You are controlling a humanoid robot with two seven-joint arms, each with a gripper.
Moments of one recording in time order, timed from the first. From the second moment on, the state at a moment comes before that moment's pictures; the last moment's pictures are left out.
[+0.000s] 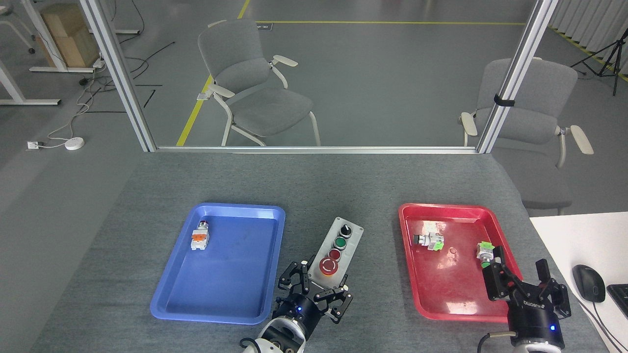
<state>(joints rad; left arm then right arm) -0.37 -0.13 -0.54 -0.94 -1.58 0.06 0.14 -0.01 -0.11 -0.23 -1.43 1.11 -0.13 -0.20</state>
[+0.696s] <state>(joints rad) -0.41 -0.14 -0.60 -0.82 -1.52 0.09 0.13 -0.01 -0.14 -0.27 -1.43 1.11 -0.13 -0.20</state>
